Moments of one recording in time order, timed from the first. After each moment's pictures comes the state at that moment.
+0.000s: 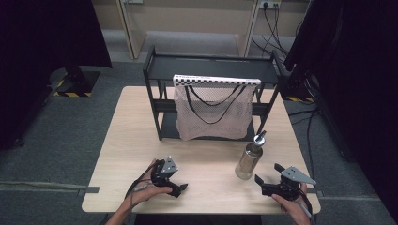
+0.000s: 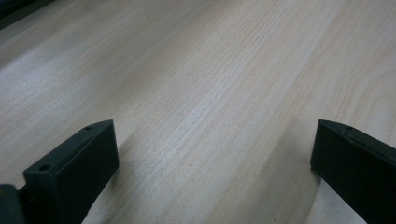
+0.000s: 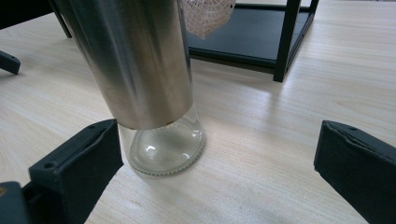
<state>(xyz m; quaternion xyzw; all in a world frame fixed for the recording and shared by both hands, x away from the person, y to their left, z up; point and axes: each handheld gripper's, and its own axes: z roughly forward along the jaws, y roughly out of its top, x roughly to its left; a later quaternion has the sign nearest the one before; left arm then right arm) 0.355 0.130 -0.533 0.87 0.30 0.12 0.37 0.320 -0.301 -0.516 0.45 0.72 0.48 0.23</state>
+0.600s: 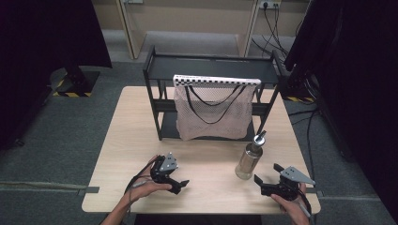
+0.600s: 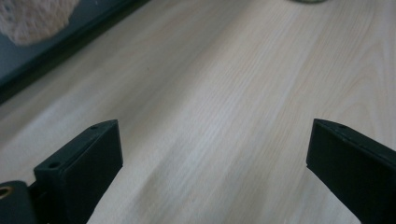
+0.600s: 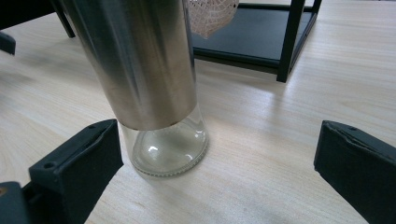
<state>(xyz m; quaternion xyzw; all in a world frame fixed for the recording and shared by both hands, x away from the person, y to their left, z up) 0.361 0.120 -0.490 0.86 0.24 0.15 0.42 0.321 -0.300 -0.516 0.45 0.72 0.48 0.23</state>
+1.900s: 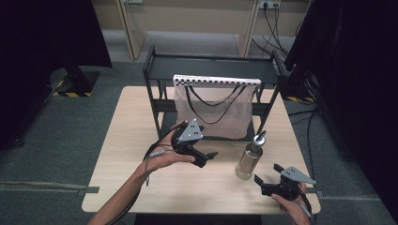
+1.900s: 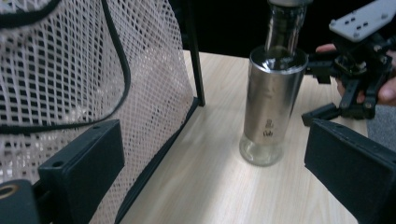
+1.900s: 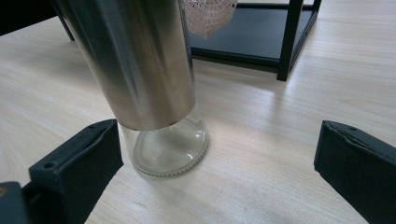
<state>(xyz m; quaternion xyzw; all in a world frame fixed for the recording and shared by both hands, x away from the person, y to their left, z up) 0.391 0.058 -0.372 0.84 0.17 0.16 0.50 0.321 -0.301 -0.517 0.45 0.72 0.49 0.22</state>
